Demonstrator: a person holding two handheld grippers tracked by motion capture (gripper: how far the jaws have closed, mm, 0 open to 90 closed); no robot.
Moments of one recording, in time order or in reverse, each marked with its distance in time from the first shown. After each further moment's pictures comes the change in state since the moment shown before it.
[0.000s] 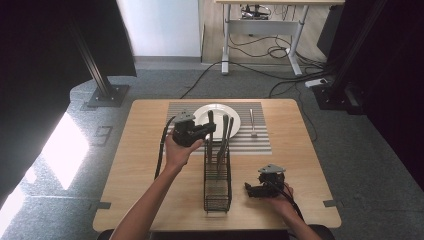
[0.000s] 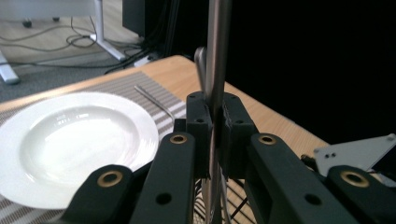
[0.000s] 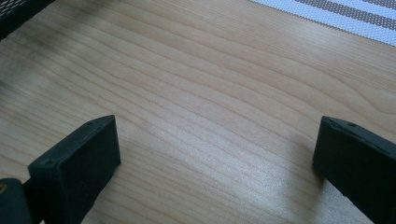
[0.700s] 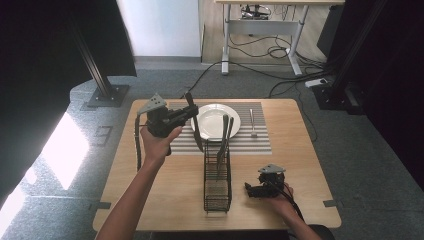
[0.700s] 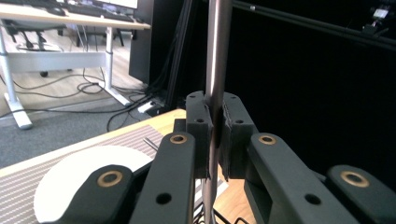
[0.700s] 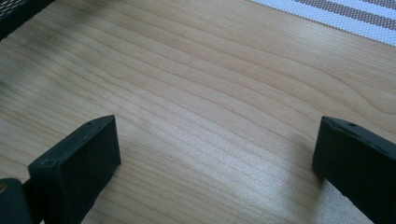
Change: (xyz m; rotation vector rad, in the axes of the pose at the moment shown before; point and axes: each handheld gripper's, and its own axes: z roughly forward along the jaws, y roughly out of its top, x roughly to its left) left arm -0.002 0.044 -0.075 -0.194 0.006 -0.003; right arm 0.000 0.000 0.000 0.001 0.001 0.000
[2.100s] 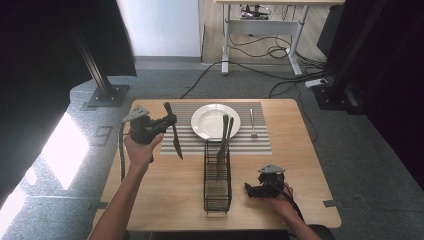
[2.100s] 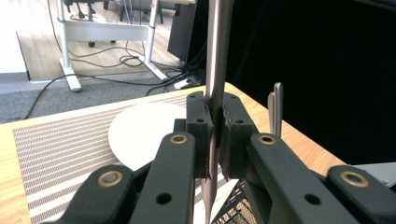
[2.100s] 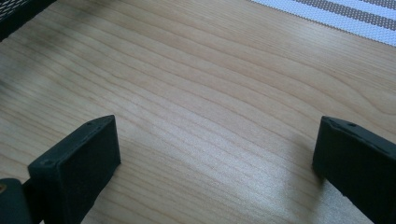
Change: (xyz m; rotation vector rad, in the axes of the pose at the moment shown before) left arm 0.051 -0.044 -0.027 0.088 0.158 -0.064; right arm 0.000 0.000 0.000 -0.001 0.000 -0.002
